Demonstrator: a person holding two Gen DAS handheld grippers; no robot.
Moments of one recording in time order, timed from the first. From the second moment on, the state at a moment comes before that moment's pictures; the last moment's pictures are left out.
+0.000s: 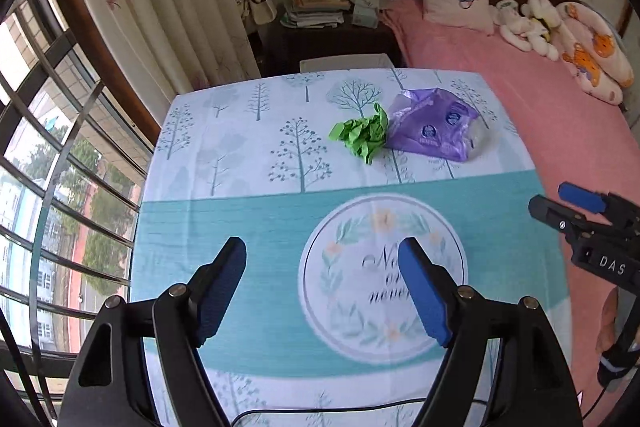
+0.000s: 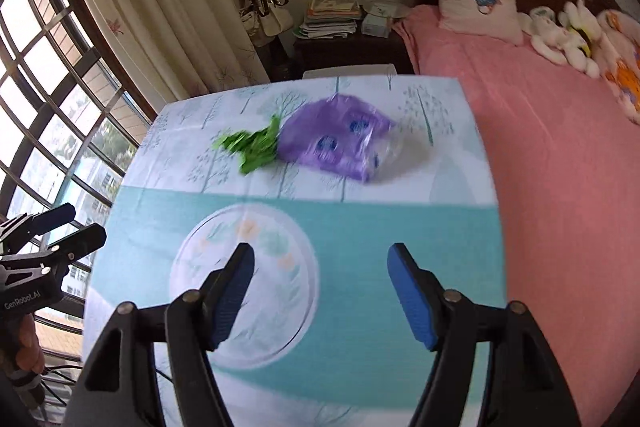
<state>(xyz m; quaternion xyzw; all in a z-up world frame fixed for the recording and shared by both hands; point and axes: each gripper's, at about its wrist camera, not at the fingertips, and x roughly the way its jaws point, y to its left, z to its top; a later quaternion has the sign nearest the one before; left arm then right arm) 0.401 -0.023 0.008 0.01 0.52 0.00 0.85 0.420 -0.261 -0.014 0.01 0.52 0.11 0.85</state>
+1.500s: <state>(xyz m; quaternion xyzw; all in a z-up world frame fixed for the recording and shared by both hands) 0.594 -0.077 -0.143 -0.04 0.61 -0.02 0.79 0.548 -0.265 -0.128 -0.08 0.53 0.28 0.79</state>
